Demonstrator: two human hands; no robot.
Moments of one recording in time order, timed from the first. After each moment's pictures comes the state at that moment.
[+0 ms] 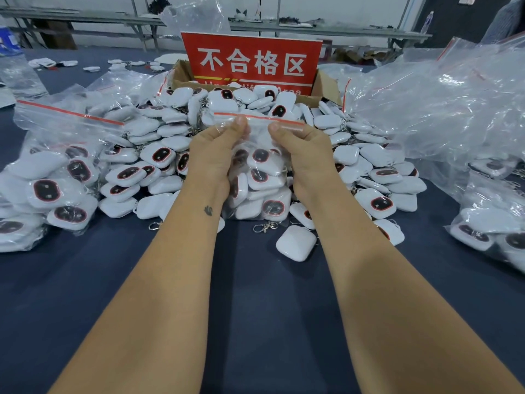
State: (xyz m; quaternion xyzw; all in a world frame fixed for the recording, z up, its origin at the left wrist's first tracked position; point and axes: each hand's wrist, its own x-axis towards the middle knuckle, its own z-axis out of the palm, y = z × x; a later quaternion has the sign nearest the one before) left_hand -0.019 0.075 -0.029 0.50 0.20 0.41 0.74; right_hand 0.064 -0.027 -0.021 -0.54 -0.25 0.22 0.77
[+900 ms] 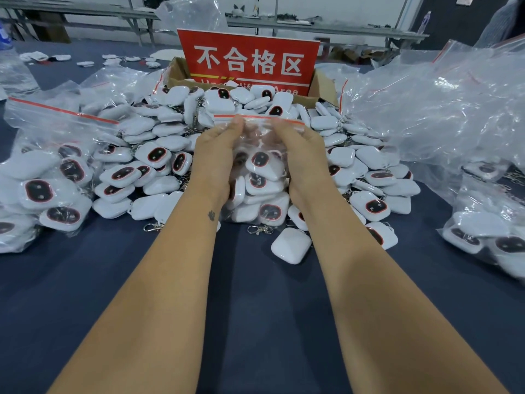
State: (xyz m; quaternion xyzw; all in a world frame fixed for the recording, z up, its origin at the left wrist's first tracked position) left_hand -0.020 0.065 -0.027 0.56 0.20 0.37 0.71; right_hand 0.058 -0.026 -0.018 -0.57 -0.24 0.19 0.77
